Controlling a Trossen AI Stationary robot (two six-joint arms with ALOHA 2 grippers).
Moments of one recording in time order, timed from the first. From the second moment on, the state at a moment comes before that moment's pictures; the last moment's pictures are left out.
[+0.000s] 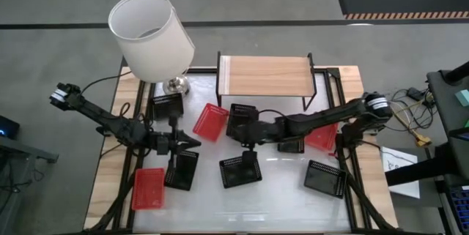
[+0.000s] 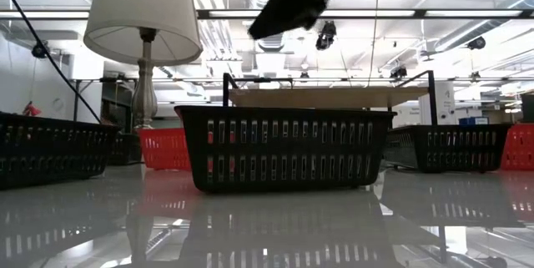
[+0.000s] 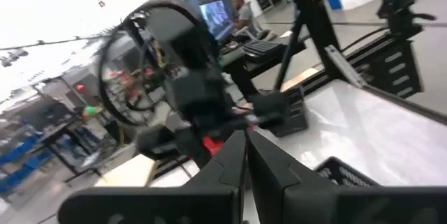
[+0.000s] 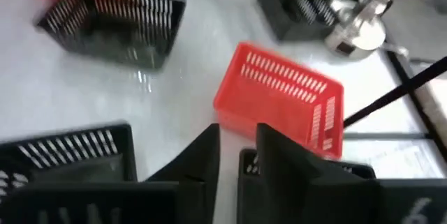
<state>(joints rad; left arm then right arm) -0.46 0.80 0.50 0.35 -0.39 0.51 0.16 1.71 1.28 -0.24 0.27 -0.03</state>
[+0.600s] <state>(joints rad) -0.46 0.77 0.49 0.35 -0.40 0.51 0.09 1.96 1.45 -0.58 0.25 0.03</state>
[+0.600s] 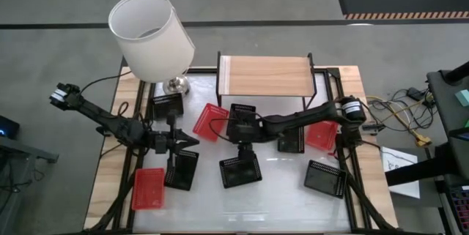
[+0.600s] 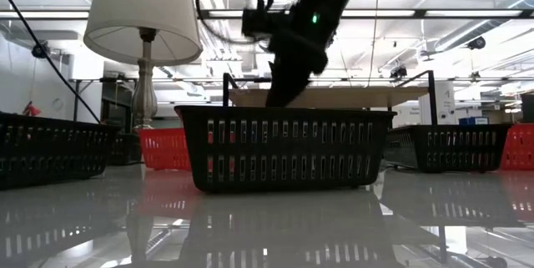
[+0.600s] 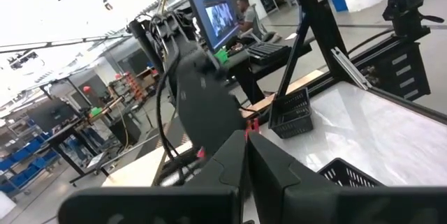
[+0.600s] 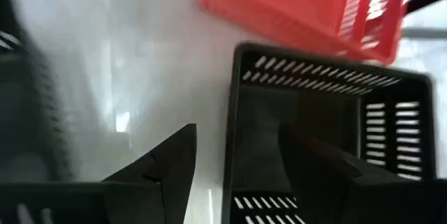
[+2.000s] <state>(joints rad) -0.46 0.75 0.48 0.35 -0.40 0.51 0.17 1.90 1.61 -0.80 0.21 -0.01</state>
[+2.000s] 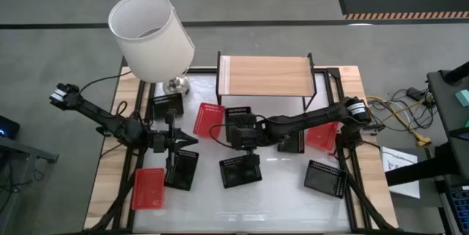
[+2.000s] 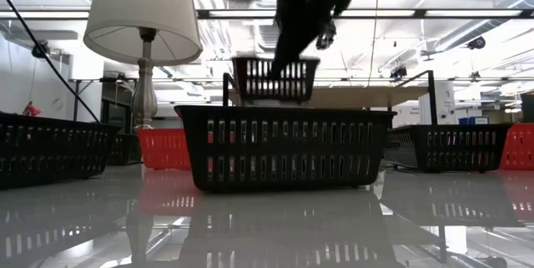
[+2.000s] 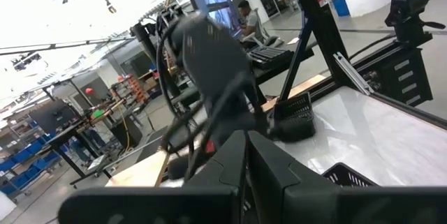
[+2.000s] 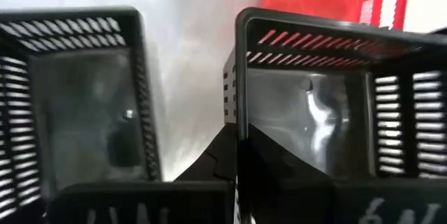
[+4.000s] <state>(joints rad) -0.46 0.75 0.48 0.36 -0.40 0.54 -0.31 1.93 1.84 -0.82 0.10 -0.38</state>
